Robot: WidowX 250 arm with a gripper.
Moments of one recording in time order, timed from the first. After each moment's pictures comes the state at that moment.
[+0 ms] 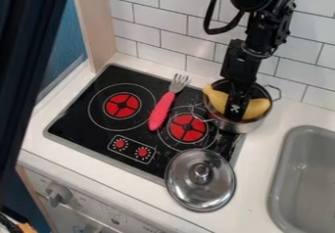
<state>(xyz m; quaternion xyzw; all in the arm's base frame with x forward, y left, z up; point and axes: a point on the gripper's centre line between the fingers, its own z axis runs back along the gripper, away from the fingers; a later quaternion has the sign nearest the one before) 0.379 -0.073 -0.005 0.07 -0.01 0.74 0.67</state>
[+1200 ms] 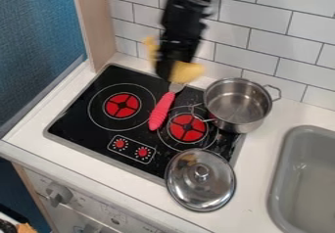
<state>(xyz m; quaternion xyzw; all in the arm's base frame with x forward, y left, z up) 0.323 0.038 0.082 0.14 -0.02 0.63 0.76</state>
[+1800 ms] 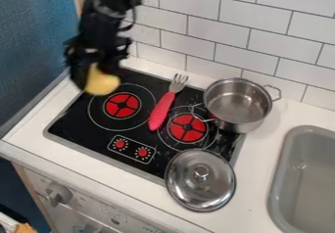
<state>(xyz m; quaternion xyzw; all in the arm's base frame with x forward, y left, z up) 0.263 0.123 0.062 0.20 0.02 0.57 0.79</state>
